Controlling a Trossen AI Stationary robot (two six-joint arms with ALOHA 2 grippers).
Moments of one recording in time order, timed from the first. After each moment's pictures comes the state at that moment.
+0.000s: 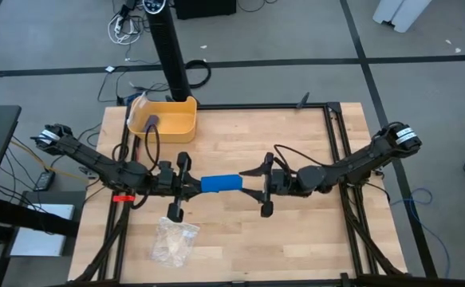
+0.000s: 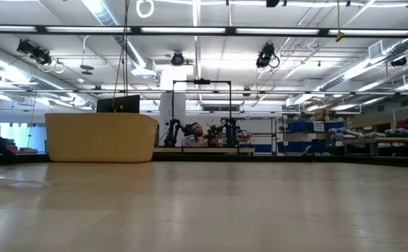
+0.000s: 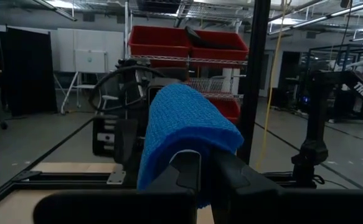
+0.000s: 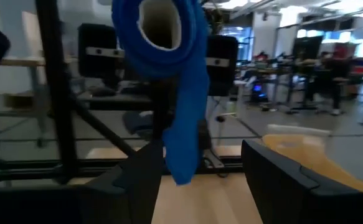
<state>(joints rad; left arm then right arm) -0.43 1.11 0.73 0.58 -0.36 -0.01 0.36 1.43 0.82 0.74 0.46 -0.06</state>
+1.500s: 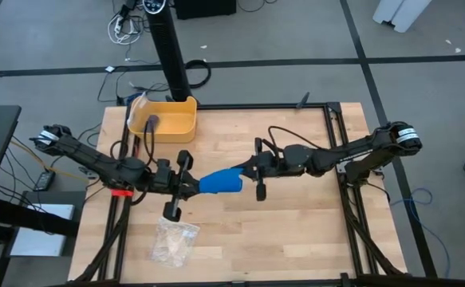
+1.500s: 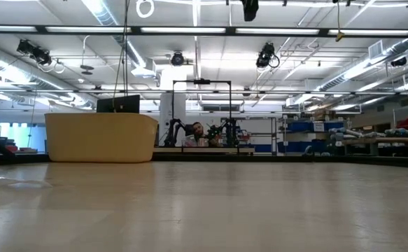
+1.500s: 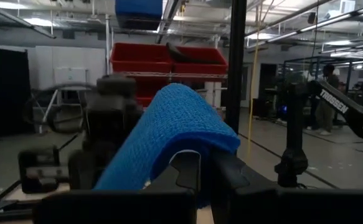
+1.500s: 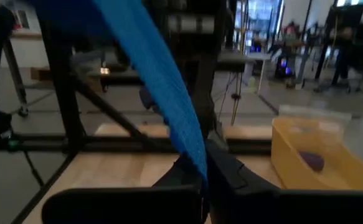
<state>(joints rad) -0.40 1.10 0.73 0.65 -0.24 0.02 0.16 1.42 0.92 0.48 0.16 -0.01</state>
